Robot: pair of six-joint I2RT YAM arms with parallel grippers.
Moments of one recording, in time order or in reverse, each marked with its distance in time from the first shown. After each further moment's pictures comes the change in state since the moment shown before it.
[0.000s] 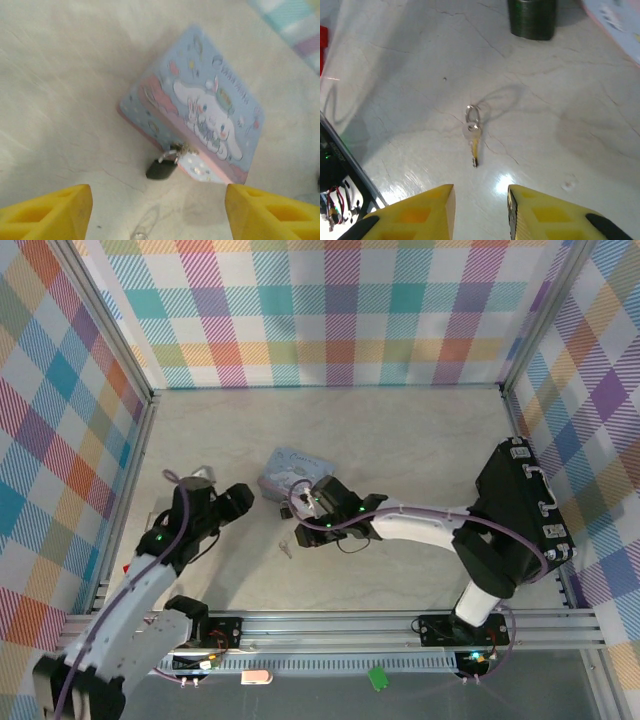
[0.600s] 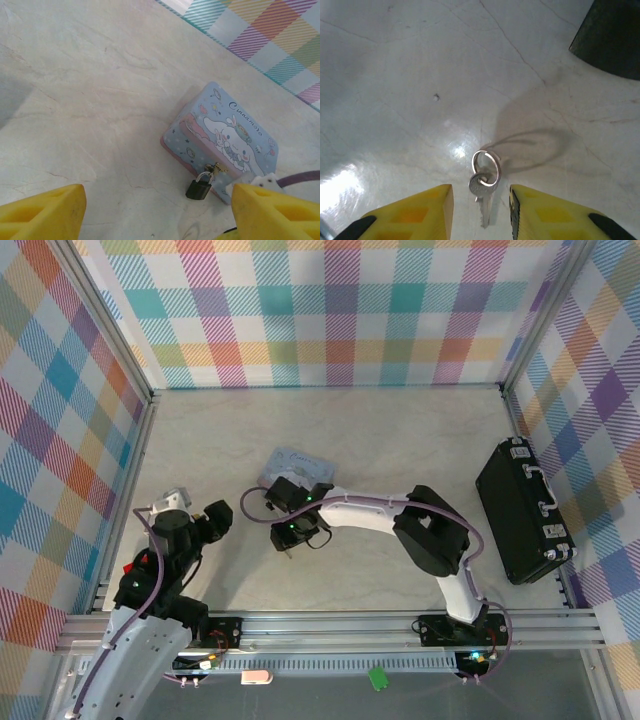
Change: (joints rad) left arm 0.000 -0.331 -0.097 -0.128 -0.161 0.080; right arm 0.084 0.349 0.437 -0.333 0.111 -0.095
